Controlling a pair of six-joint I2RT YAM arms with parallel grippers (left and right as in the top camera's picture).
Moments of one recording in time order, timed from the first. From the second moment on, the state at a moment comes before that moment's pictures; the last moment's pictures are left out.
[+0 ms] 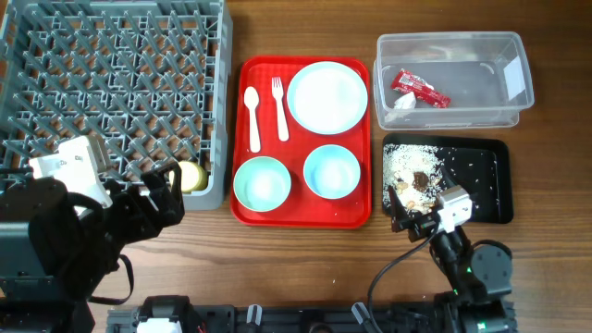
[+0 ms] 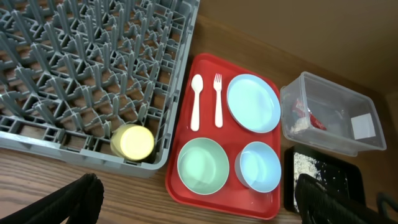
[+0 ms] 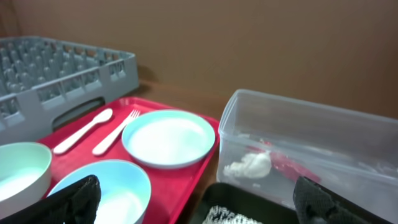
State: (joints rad) left arm -0.01 0.82 1.46 -1.31 0.13 -0.38; right arm 0.14 0.02 0.04 -0.07 -0.20 -0.09
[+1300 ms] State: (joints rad) left arm -0.25 1.21 1.43 -1.29 0.26 -0.46; right arm 0.14 0.02 0.02 0.02 -0.20 -0.09
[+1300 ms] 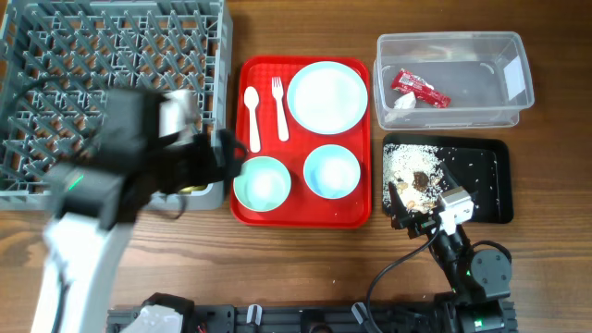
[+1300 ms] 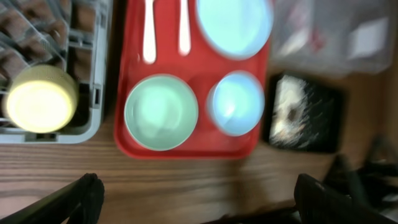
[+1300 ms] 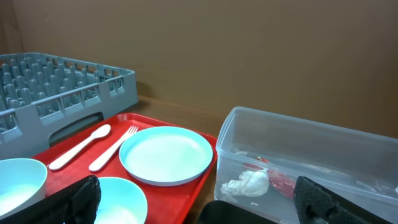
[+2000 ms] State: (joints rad) left arm -0.58 1.82 1.43 -1.22 -0.04 -0.78; right arm 0.14 0.02 0.02 0.02 -0.20 -0.09
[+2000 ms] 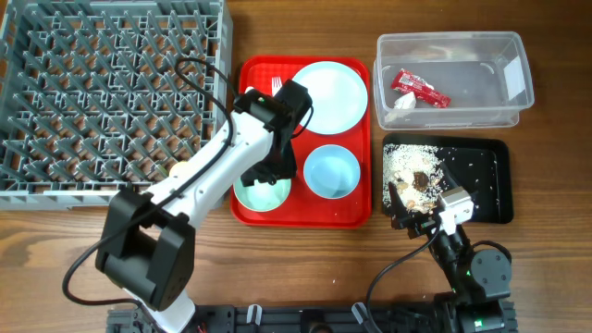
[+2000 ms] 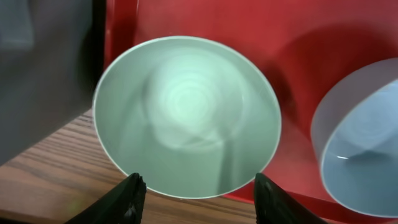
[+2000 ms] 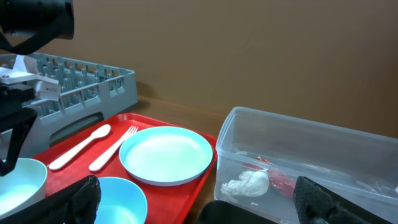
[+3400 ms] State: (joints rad) left arm -0.71 1.93 1.35 -0.85 -0.06 -0.73; right arm 0.14 0.02 0.02 0.02 -0.20 -0.09
